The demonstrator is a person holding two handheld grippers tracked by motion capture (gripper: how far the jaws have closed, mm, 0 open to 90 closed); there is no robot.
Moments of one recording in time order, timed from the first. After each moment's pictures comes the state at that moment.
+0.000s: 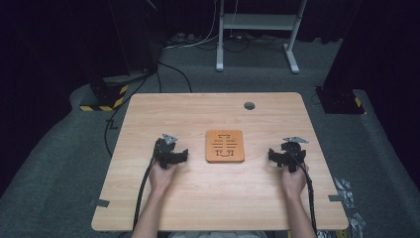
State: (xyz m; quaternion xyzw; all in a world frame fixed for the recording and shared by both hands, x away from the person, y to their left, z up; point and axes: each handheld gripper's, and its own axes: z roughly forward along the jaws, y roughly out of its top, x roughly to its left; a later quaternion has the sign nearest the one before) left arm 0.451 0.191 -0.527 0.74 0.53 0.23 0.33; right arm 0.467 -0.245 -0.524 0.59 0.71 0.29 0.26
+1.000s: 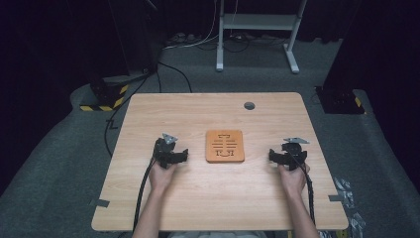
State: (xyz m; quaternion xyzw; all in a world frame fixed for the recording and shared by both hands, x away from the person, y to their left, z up) left arm 0.452 0.191 -0.527 0.74 0.53 0.23 0.33; right arm 0.465 -0.246 -0.524 0.60 0.70 0.29 0.26
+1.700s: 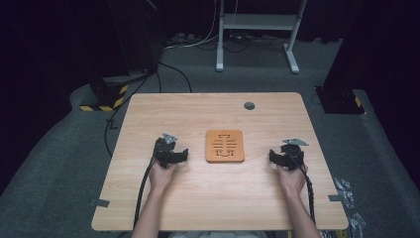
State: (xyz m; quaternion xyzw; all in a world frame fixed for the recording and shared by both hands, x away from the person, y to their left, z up) left arm 0.453 0.191 -0.527 0.74 0.53 0.23 0.33; right arm 0.458 -0.242 -0.523 0.58 0.71 0.30 0.27
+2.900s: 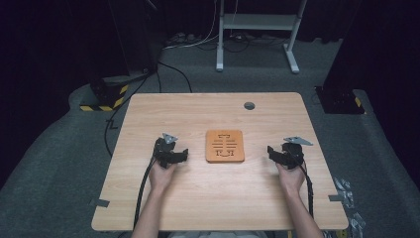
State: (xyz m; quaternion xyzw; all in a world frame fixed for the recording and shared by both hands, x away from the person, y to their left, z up) left arm 0.453 0.192 -0.527 0.74 0.53 0.23 0.33; right arm 0.452 -0.240 -0.505 0.56 0.70 0.36 0.24
